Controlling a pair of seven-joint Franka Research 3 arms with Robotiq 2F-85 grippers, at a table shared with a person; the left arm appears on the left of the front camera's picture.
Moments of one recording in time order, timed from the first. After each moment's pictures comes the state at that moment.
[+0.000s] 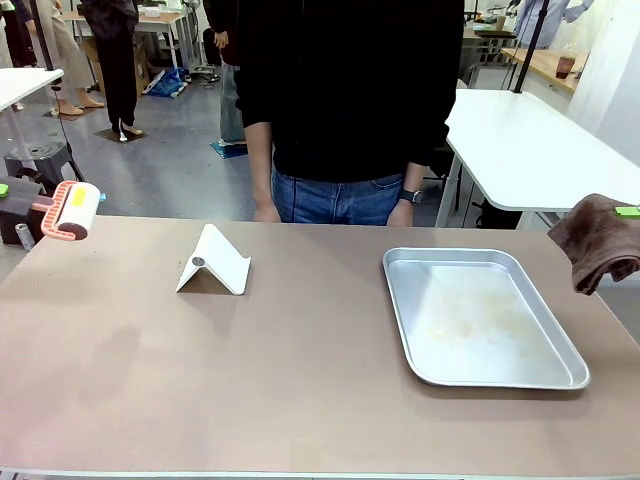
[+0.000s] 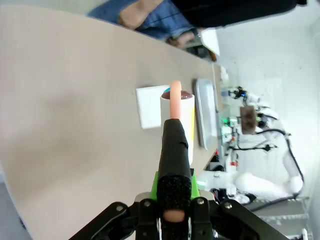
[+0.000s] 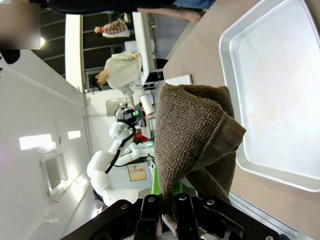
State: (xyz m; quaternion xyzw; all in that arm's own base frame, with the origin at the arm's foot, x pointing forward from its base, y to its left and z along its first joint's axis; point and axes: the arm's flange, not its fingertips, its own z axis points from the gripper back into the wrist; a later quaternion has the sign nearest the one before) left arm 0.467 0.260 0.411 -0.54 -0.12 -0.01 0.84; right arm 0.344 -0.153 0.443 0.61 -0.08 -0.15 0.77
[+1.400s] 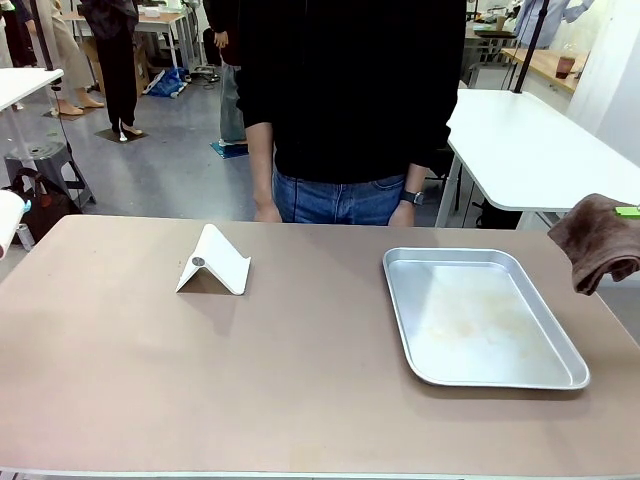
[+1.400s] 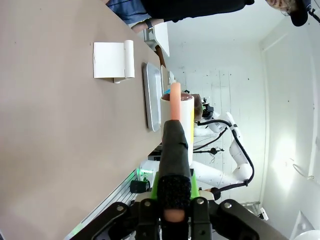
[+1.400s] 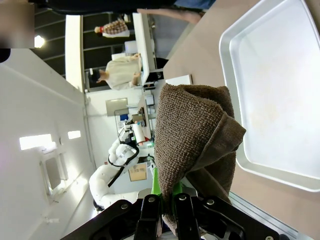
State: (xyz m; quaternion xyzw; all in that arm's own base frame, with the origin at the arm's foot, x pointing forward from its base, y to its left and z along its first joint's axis) left arm 0.315 0.297 0.404 -0.64 -0.11 0.05 0.76; right arm 0.344 -0.153 0.444 0.61 -0.08 -0.15 0.77
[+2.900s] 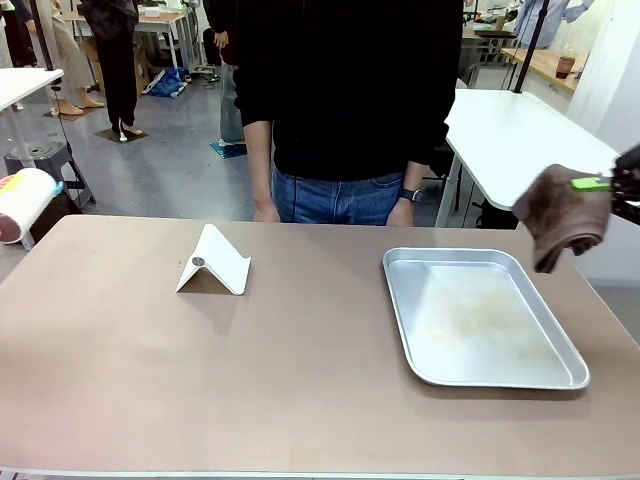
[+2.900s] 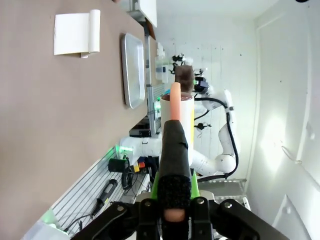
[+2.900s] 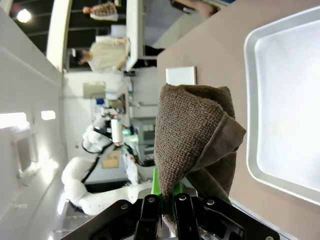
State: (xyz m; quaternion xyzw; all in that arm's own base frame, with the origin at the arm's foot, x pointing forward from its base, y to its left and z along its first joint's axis) left arm 0.339 0.220 0.453 -0.66 -0.03 0.01 0.75; right arm 0.367 -0.051 0.501 0.56 -0.09 -0.07 0.82
